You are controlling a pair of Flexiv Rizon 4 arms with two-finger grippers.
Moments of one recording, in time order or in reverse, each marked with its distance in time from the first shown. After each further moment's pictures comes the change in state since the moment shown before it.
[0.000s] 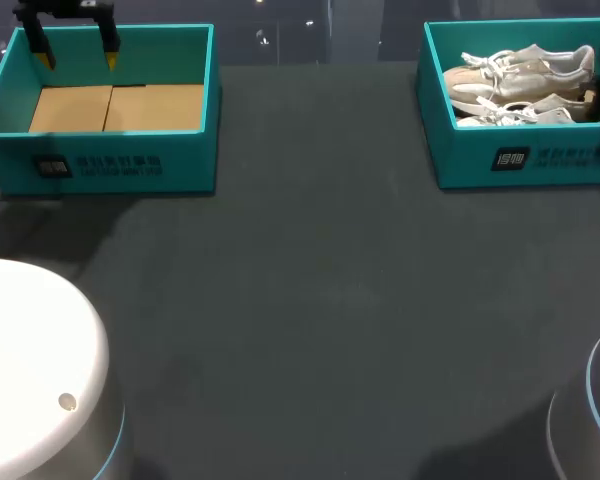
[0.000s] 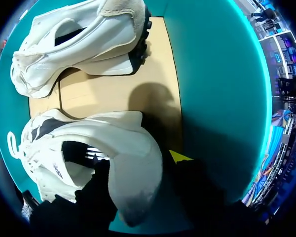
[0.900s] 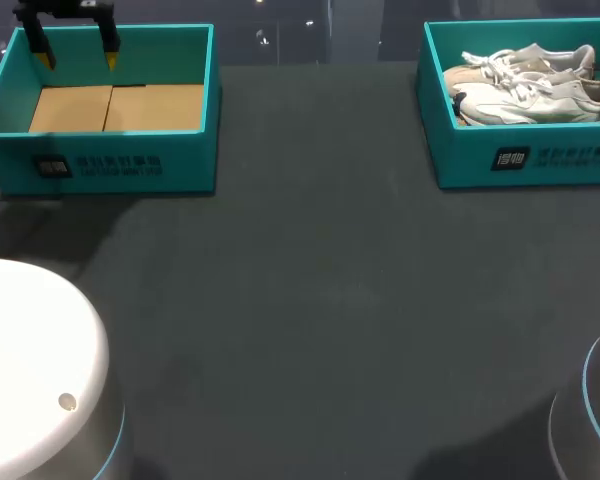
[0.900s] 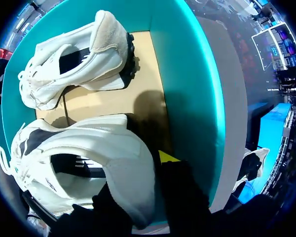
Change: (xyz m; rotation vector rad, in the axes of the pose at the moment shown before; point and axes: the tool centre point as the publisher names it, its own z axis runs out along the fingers) left arm 0.000 0.000 0.000 0.000 0.000 0.000; right arm -0.014 0.010 -0.036 -0.034 0.003 0.058
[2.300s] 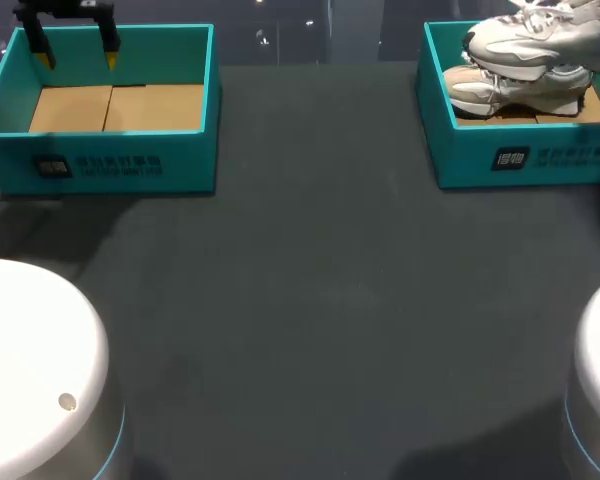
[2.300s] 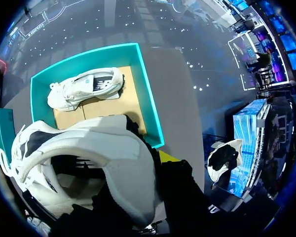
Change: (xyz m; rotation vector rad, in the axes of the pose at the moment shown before) left arm 0.000 0.000 0.000 0.000 0.000 0.000; right arm -0.002 -0.039 -0.187 -0.094 -0.201 0.065
